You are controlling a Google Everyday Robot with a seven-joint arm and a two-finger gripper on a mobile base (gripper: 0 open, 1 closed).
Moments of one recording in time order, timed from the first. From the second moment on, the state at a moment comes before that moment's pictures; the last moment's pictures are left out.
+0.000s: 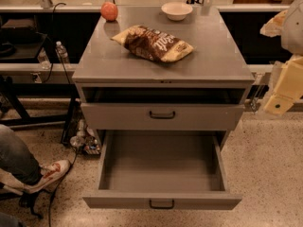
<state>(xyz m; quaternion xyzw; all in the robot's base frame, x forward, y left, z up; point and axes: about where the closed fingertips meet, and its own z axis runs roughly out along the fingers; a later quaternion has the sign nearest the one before) 0.436 -0.207 1.005 -0.60 0.77 -0.07 0.20</state>
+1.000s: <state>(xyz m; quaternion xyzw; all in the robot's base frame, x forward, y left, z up) 0.549 -0.115 1.012 -0.54 0.78 0.02 0.31</state>
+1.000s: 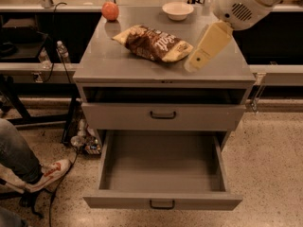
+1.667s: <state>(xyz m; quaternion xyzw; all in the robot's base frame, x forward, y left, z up) 0.593 -0.058 1.001 -0.48 0.81 0.08 0.33</state>
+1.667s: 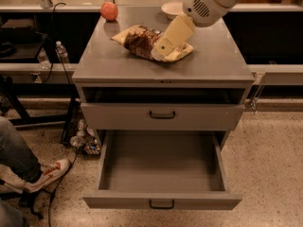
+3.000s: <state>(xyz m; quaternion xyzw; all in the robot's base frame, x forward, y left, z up) 0.726 -0.012 0.936 -0.45 0.83 -0.02 0.33</state>
